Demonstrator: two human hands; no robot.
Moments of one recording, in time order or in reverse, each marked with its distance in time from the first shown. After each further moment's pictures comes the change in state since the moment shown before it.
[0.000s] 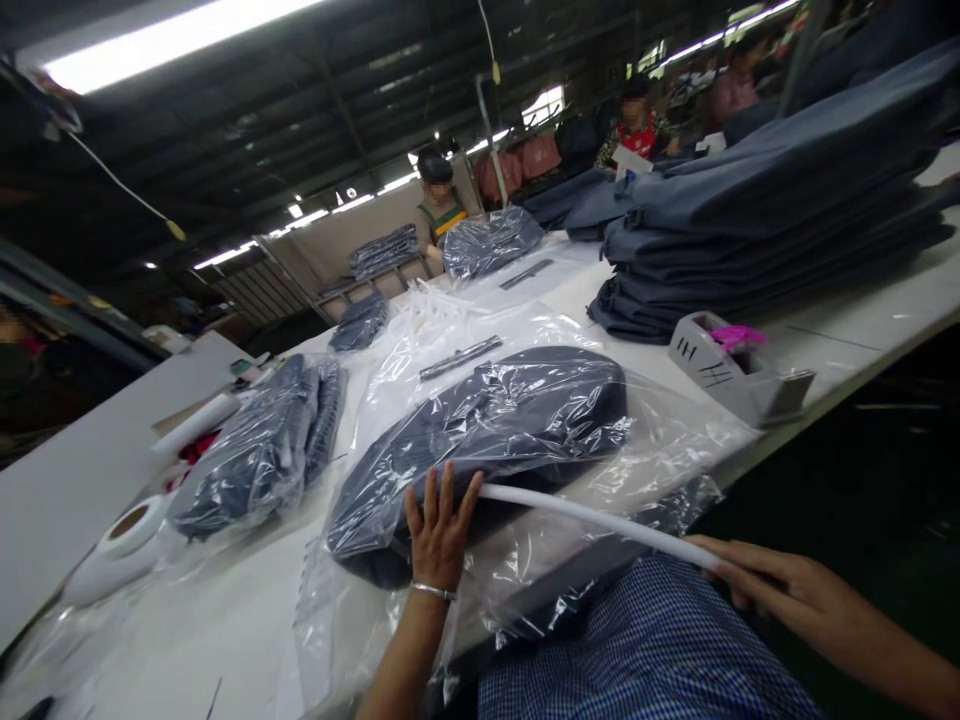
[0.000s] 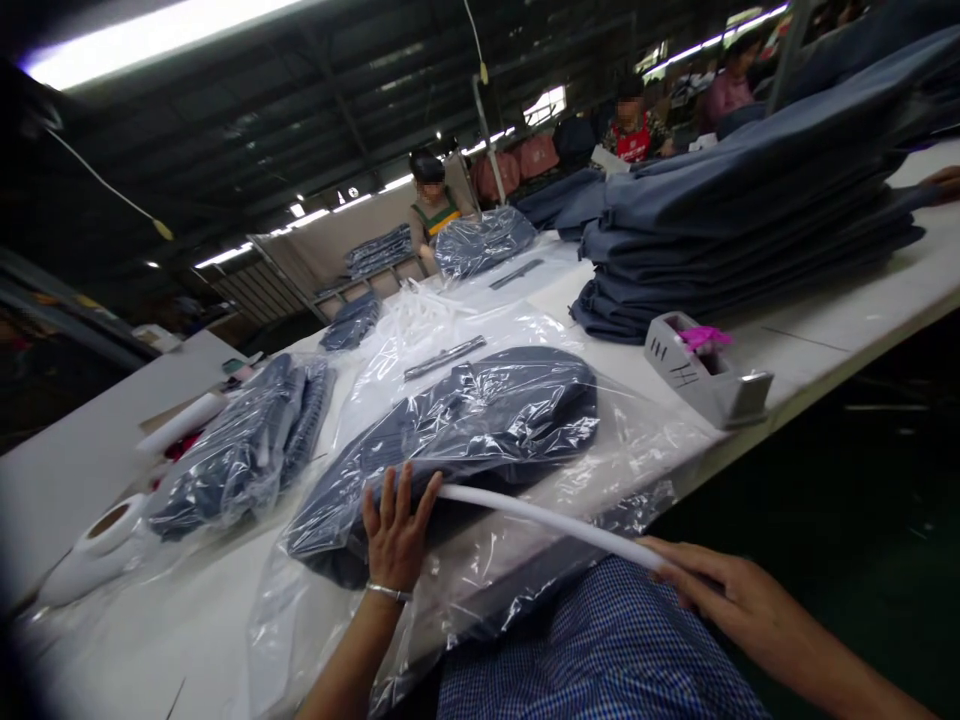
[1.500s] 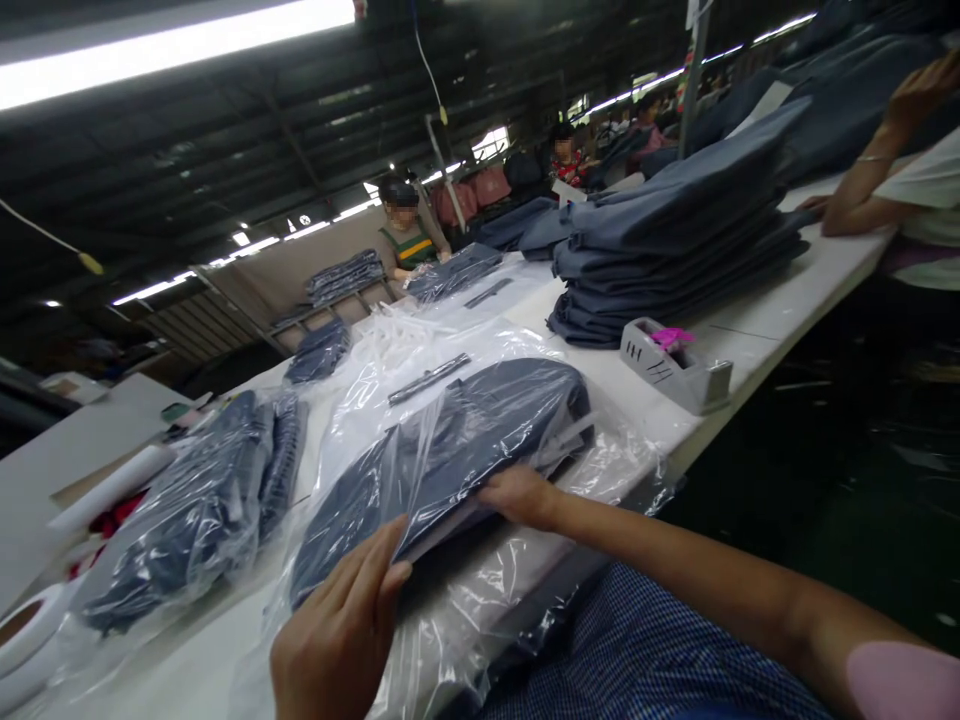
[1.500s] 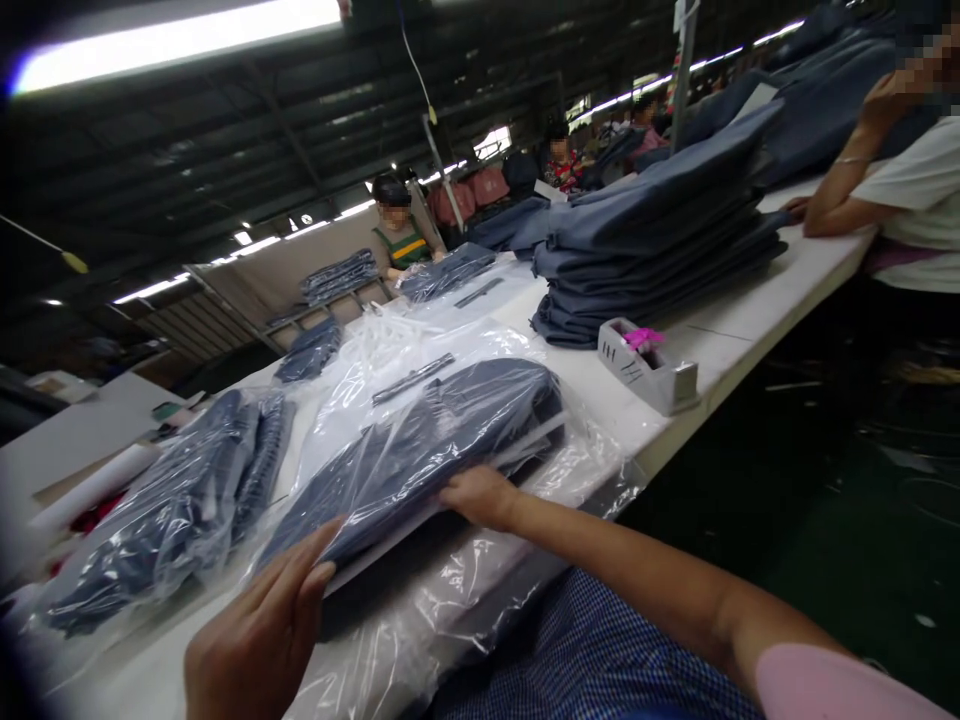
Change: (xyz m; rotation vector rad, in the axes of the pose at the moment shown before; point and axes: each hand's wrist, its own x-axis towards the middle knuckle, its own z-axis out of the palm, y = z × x) left_hand 0.045 -0.050 -0.121 -0.215 0.097 0.139; right_hand 0.199 -0.099 0.135 -0.849 0.012 -0.755
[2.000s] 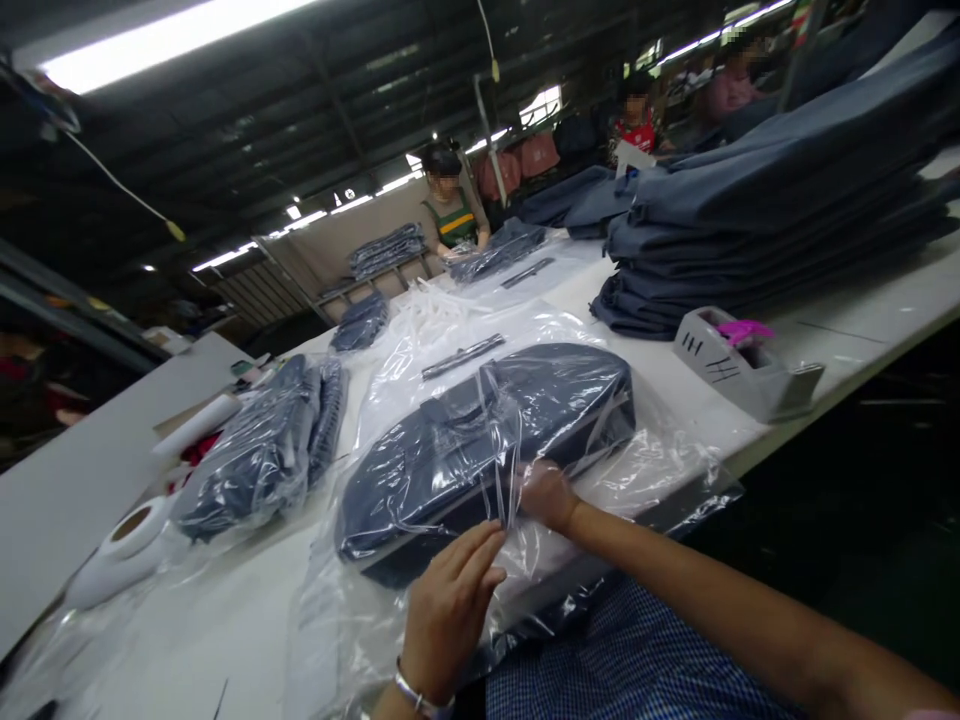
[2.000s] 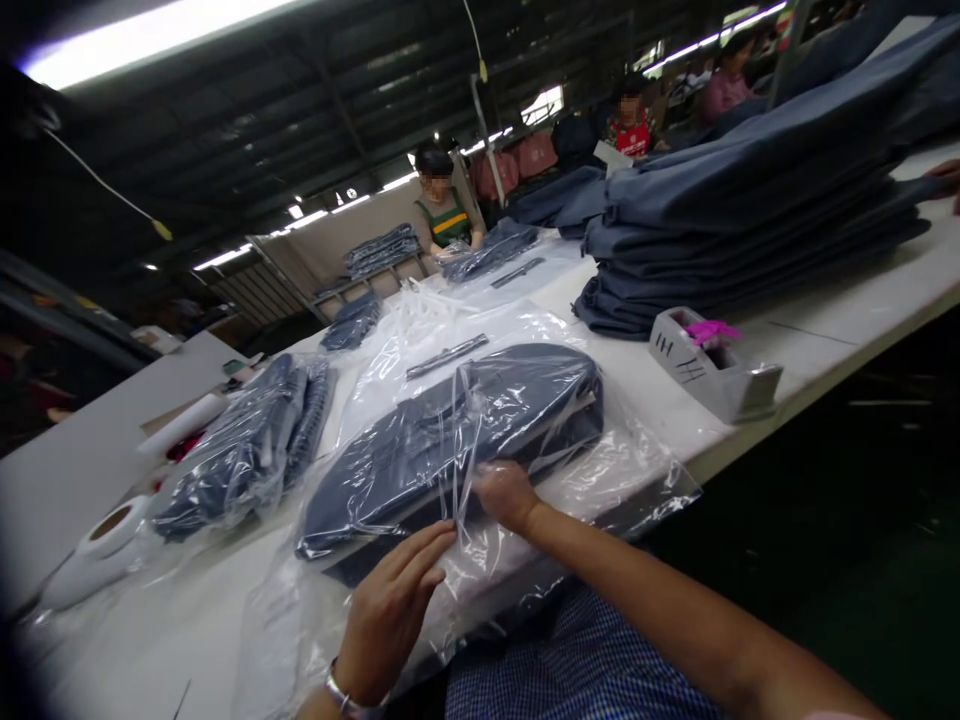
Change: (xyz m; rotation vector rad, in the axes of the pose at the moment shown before) left_hand -0.040 0.051 0.044 -0.390 -0.268 -0.098; right_hand 0.001 -0.019 0.036 0.045 0.038 0.161
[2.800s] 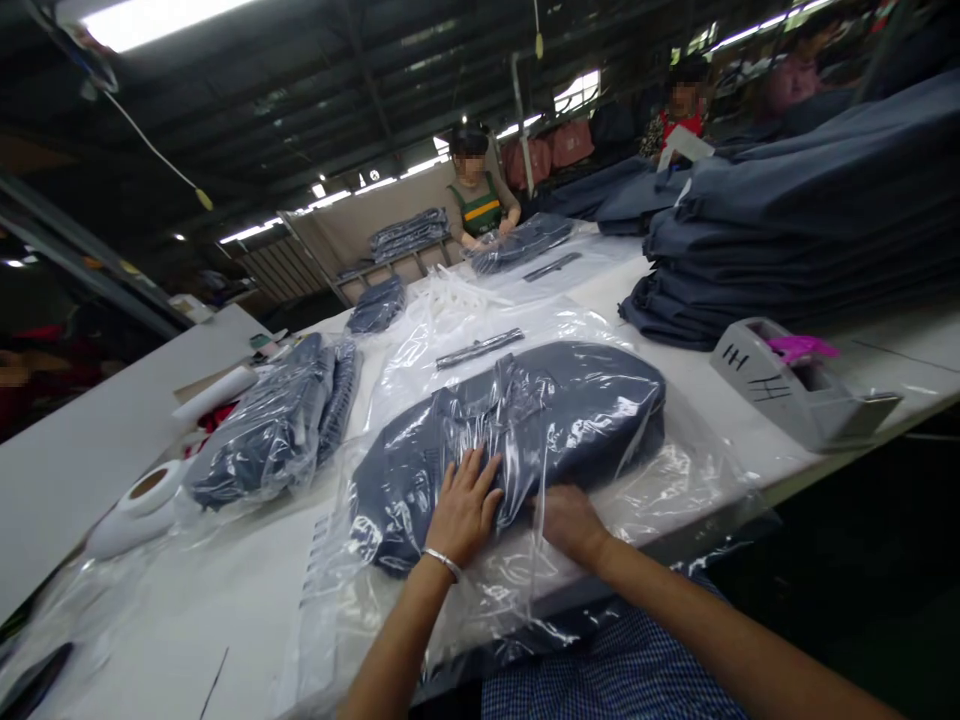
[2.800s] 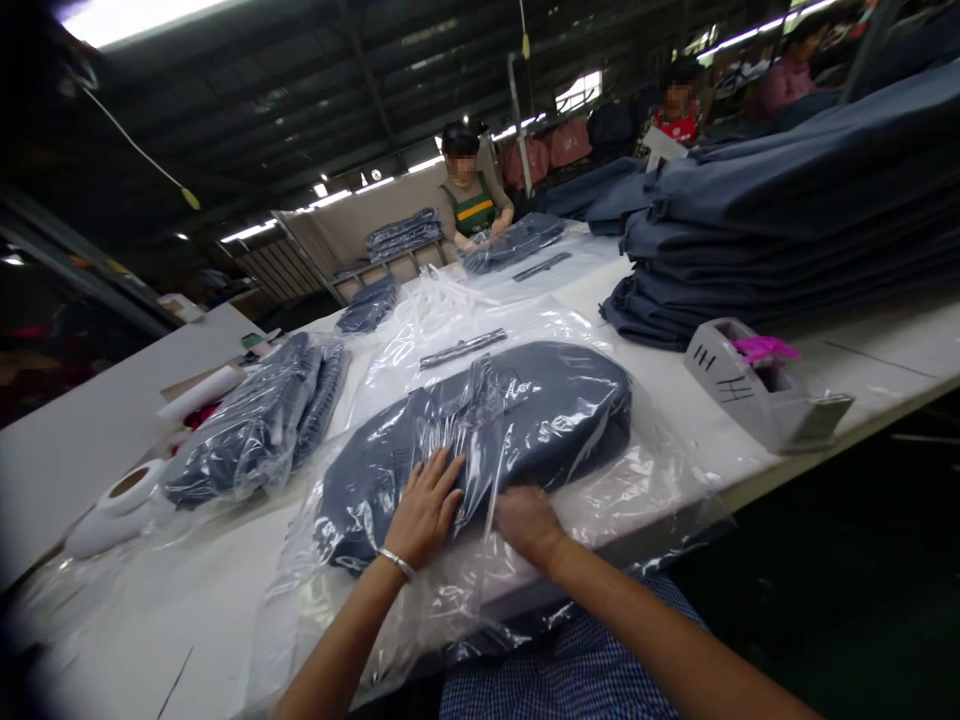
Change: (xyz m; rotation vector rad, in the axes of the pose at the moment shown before) left_hand 0.039 -0.083 0.075 0.179 -0.233 -0.205; right_hand -0.024 -0.003 0.007 0.049 -0.087 0.048
